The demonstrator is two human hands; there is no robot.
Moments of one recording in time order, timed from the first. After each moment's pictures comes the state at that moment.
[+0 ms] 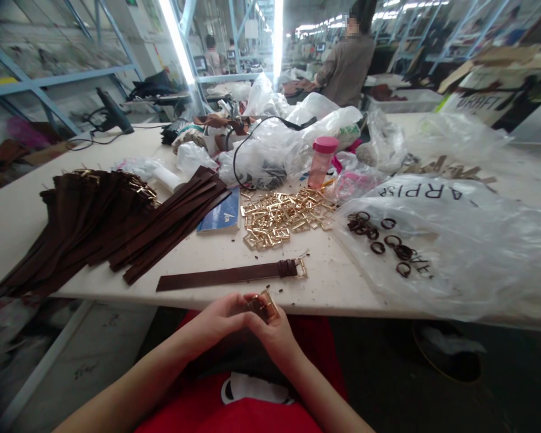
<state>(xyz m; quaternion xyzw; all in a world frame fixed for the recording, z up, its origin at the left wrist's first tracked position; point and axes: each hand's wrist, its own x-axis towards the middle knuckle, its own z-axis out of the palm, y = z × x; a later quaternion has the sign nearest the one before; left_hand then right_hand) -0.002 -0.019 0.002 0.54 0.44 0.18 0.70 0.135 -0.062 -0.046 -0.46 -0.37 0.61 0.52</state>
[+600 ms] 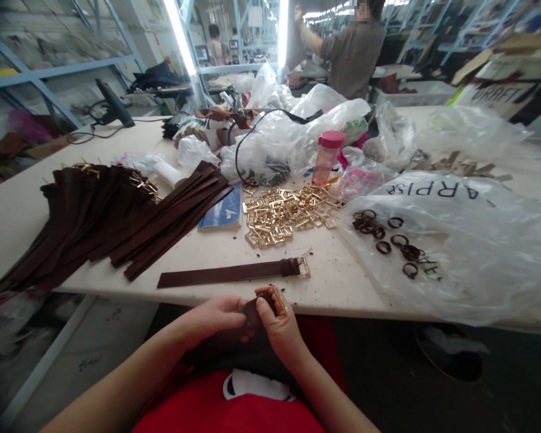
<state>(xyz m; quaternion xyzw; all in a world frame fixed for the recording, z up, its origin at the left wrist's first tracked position) -0.010 -0.008 0.002 0.40 0.42 0.09 0.81 0.140 -0.054 -0.044 -0.54 -0.36 0.57 0.50</state>
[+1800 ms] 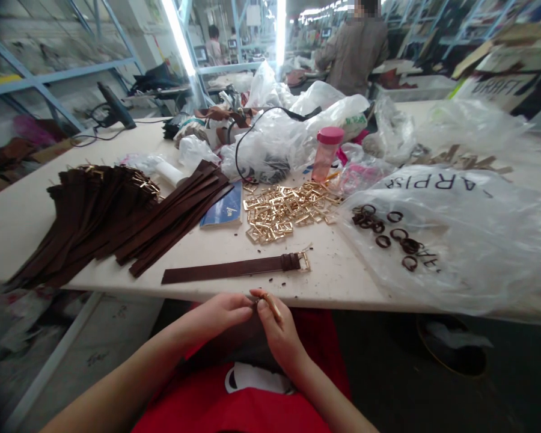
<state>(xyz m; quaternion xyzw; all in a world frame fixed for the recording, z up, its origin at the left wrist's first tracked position) -0.006 -0.010 0.005 0.63 0.41 0.05 0.66 0.140 -0.075 -0.048 -0.52 -0.42 0.54 0.51</state>
